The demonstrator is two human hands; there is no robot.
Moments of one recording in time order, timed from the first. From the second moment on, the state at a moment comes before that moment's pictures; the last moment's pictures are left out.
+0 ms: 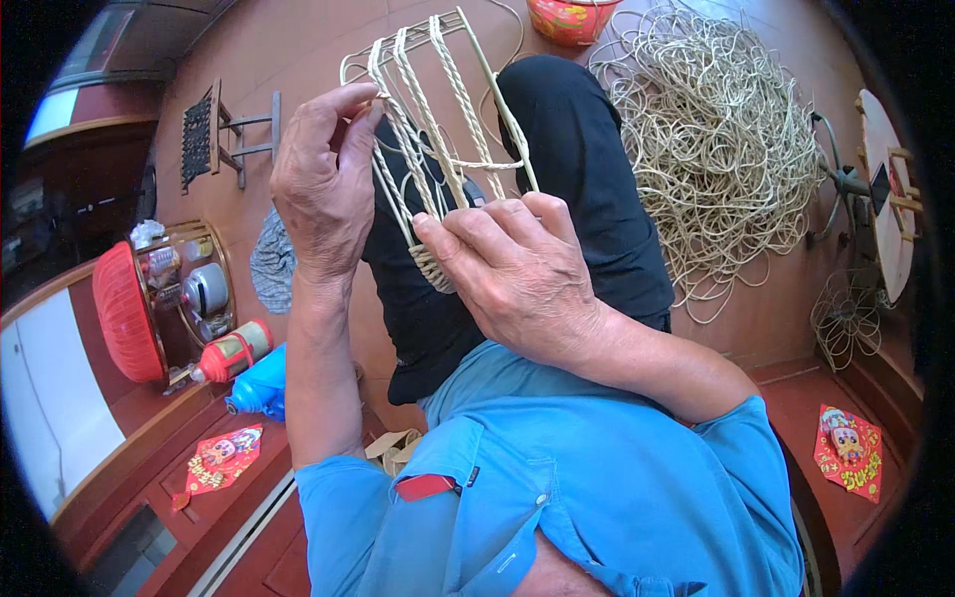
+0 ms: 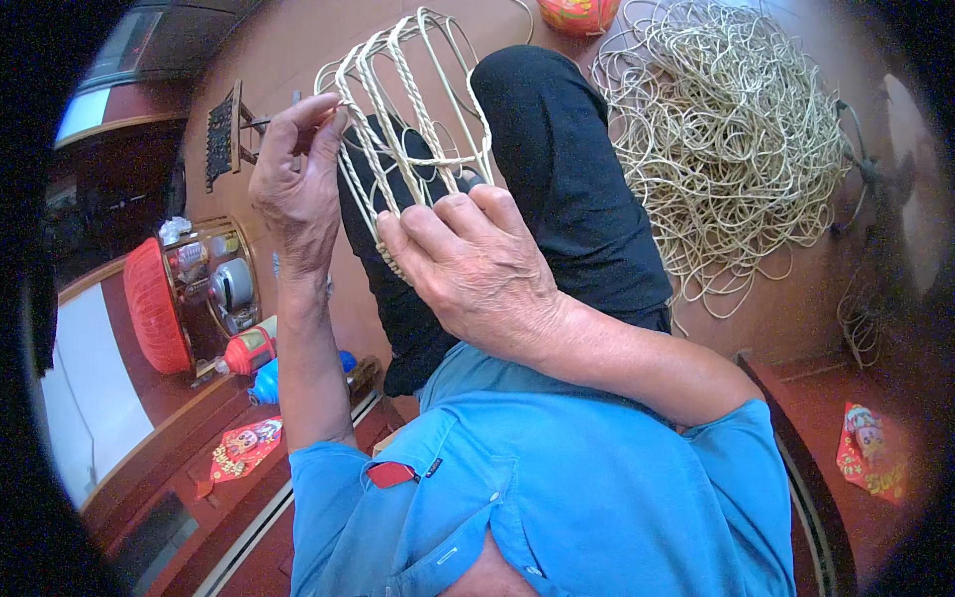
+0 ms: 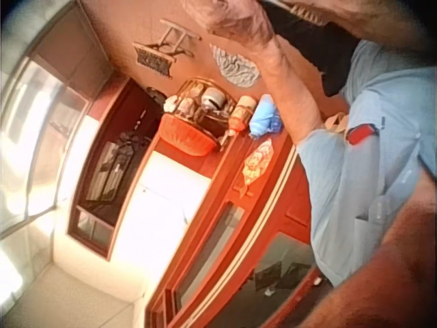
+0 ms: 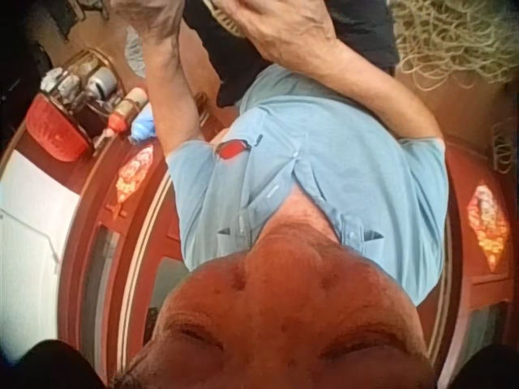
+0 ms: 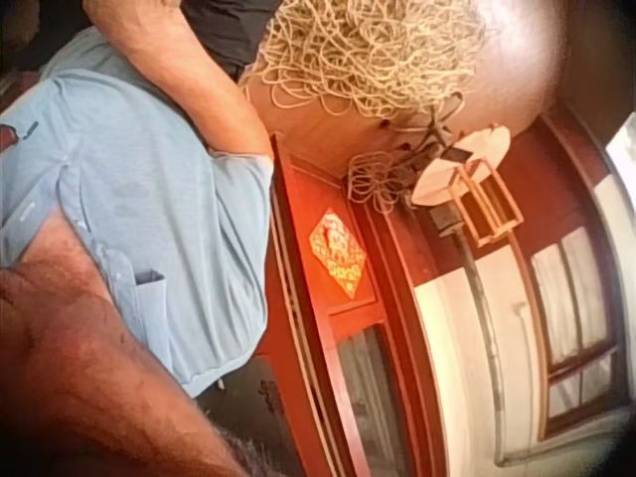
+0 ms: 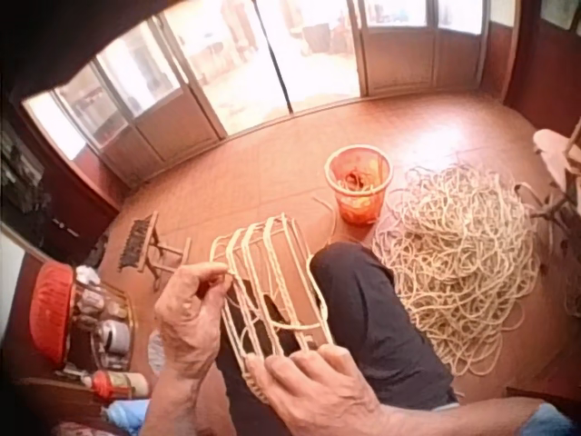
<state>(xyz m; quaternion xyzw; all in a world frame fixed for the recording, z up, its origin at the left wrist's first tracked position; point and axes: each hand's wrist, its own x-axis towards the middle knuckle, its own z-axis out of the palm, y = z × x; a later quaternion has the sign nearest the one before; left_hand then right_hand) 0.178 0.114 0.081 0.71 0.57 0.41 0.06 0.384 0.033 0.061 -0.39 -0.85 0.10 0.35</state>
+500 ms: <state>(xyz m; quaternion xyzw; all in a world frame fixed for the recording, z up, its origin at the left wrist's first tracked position) 0.163 0.094 0.102 0.59 0.64 0.44 0.23 0.390 0.035 0.065 -0.39 -0.86 0.07 0.33</state>
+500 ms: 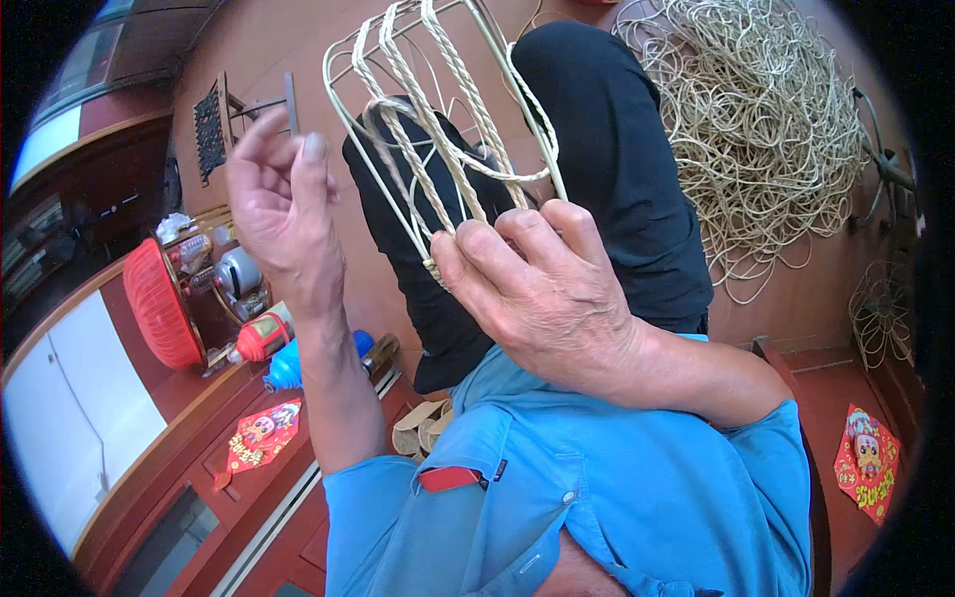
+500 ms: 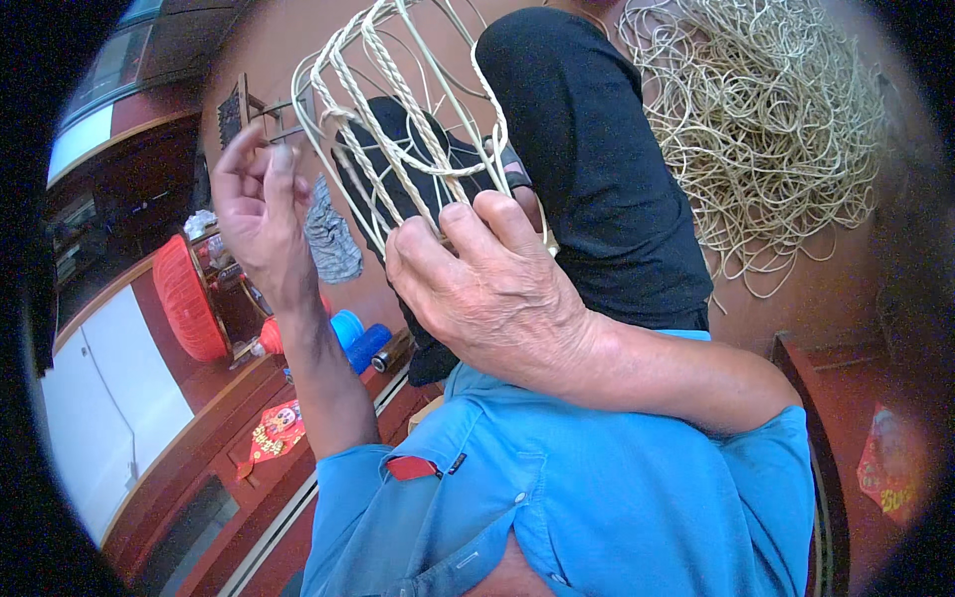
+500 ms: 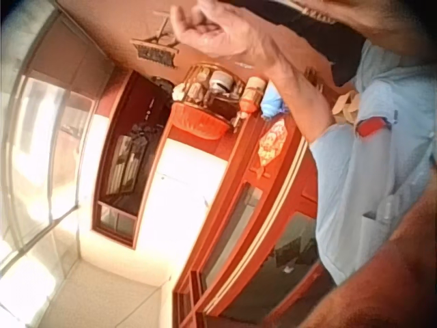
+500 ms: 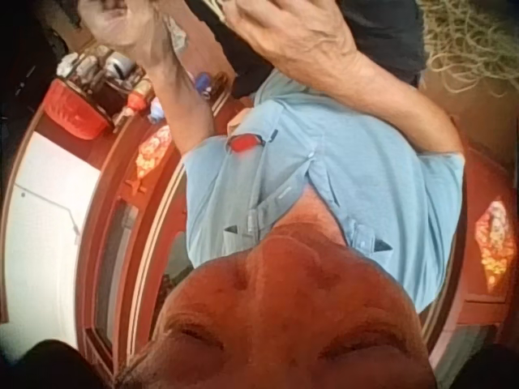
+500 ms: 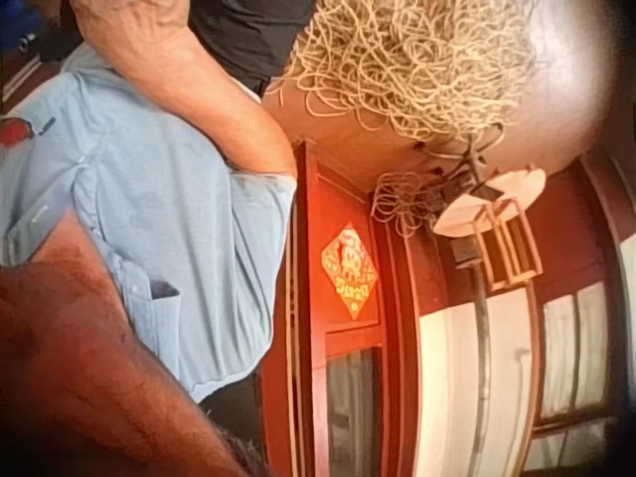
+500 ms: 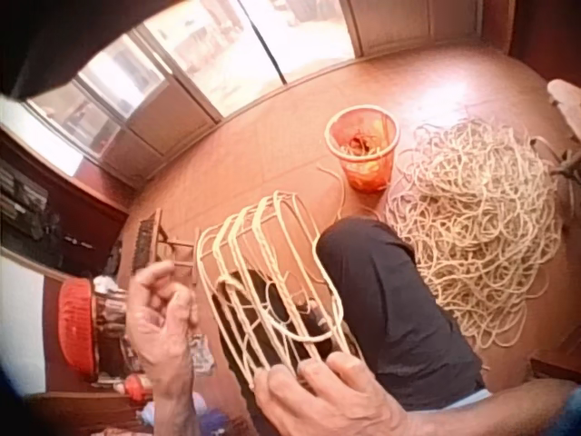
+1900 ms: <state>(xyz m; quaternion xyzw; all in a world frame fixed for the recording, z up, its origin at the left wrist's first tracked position) 0.099 -0.001 0.050 0.07 0.45 0.56 0.69 0.383 0.026 0.061 -0.38 -0.85 0.13 0.33</state>
